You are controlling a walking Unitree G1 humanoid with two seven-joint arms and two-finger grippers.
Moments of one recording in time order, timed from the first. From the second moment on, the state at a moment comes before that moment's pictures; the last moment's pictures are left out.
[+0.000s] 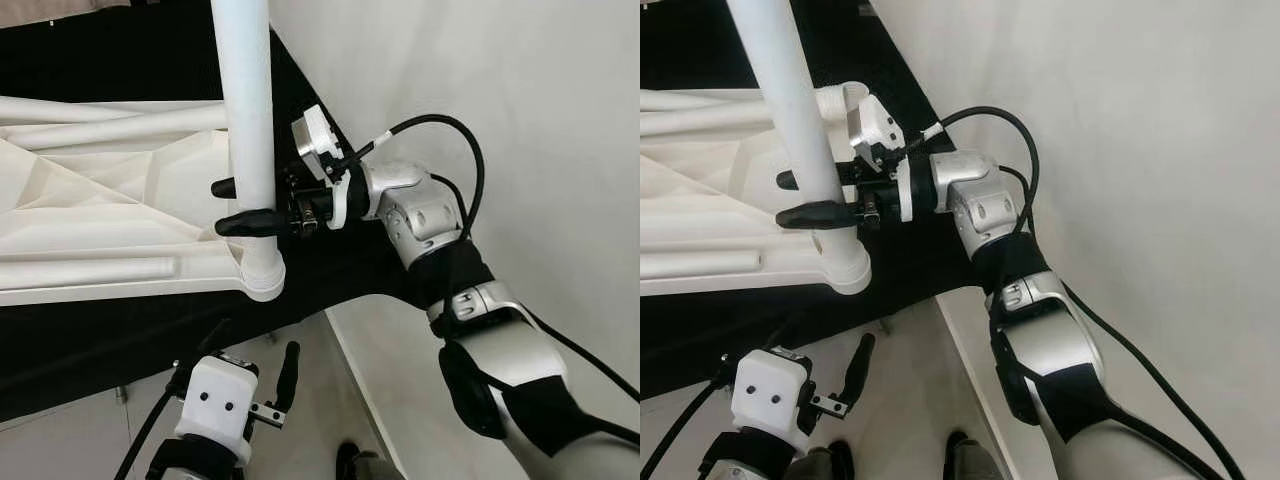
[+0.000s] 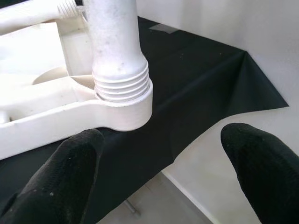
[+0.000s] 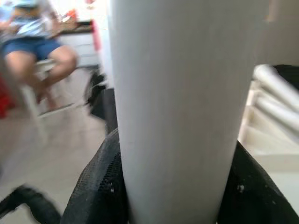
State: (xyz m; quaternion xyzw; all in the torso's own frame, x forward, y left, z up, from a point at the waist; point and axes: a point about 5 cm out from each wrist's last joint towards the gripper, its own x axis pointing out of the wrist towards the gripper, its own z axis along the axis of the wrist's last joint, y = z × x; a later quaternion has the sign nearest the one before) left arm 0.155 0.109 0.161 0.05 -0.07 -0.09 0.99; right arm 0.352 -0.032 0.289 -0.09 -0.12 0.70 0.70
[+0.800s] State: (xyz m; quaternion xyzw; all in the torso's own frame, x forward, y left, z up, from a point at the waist) left arm 0.162 0.113 0.159 0.06 -0.07 -0.09 0.99; right arm 0.330 -0.007 0.251 -0.08 -0.11 0.51 0.85
